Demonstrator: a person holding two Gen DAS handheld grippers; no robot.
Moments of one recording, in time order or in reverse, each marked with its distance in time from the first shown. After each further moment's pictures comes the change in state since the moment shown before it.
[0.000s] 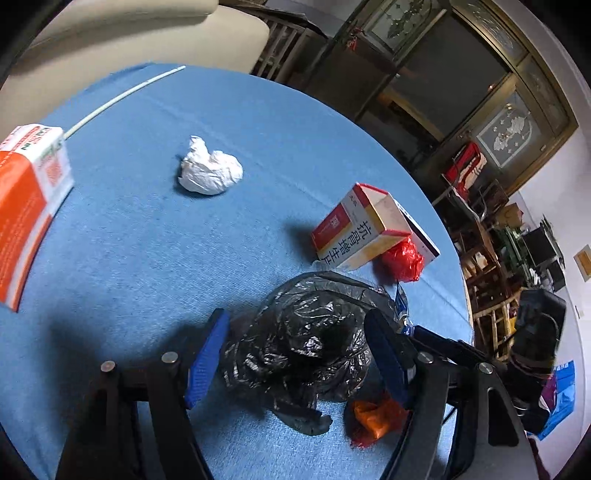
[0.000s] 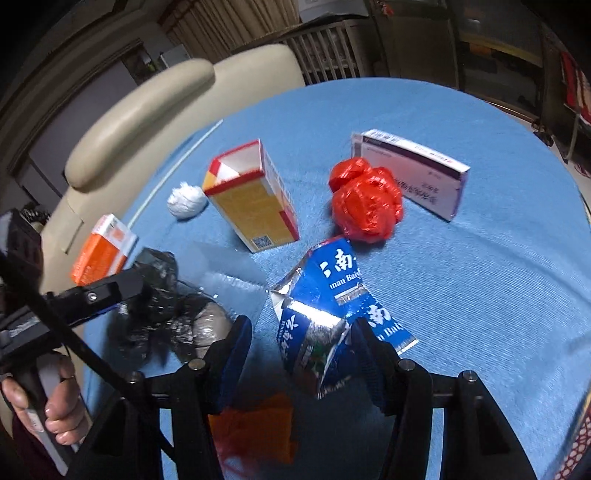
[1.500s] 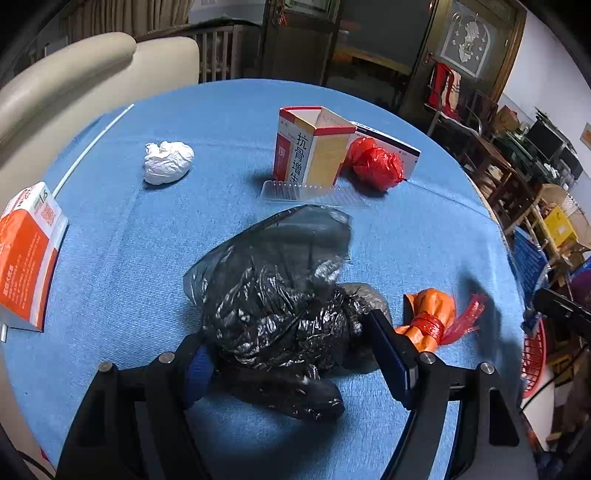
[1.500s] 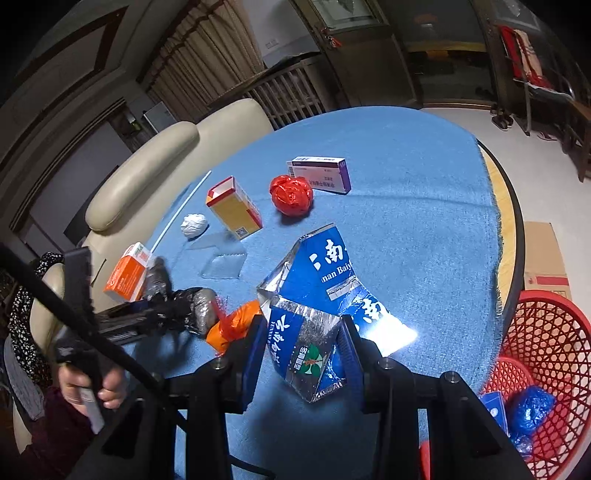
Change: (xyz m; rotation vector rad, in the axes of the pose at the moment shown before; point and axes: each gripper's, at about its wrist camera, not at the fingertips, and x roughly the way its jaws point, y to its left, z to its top) left arm 0.000 -0.051 -0.064 0.358 0.015 0.127; right arm -0.131 -0.049 -0.104 0.171 -0.191 0.026
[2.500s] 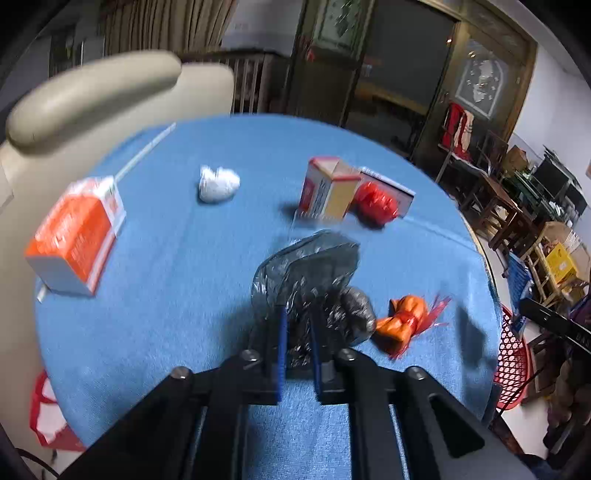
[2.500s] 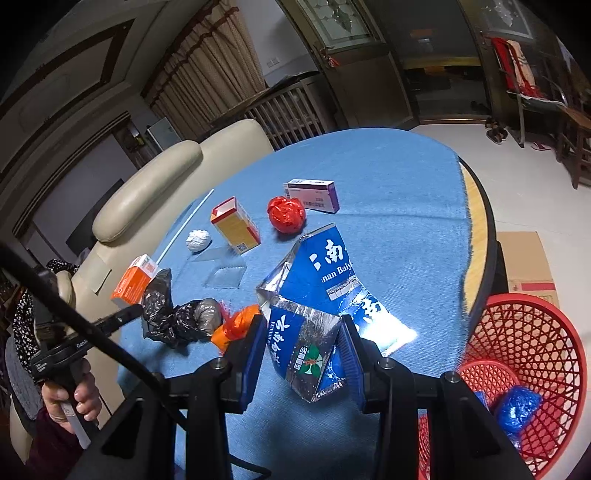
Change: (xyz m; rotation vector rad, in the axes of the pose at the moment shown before) left arm -0.072 0.015 -0.025 -0.106 -0.103 0.028; right arm -0.043 -0.011 -0.008 0.003 -0.078 -0.001
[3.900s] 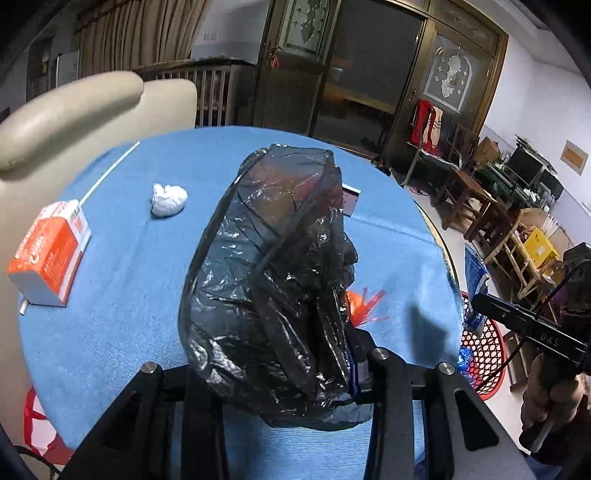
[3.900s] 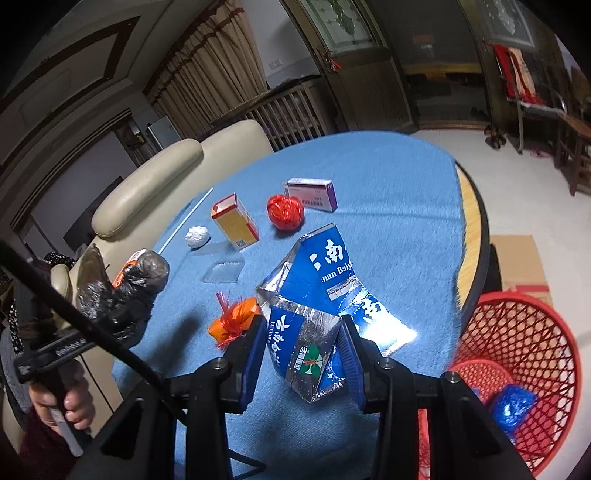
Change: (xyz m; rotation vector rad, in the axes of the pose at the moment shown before) left arm -0.023 -0.075 -0.010 0.090 -0.050 -0.073; right arm -0.012 0.003 -0.010 -0.036 -0.024 -0.021
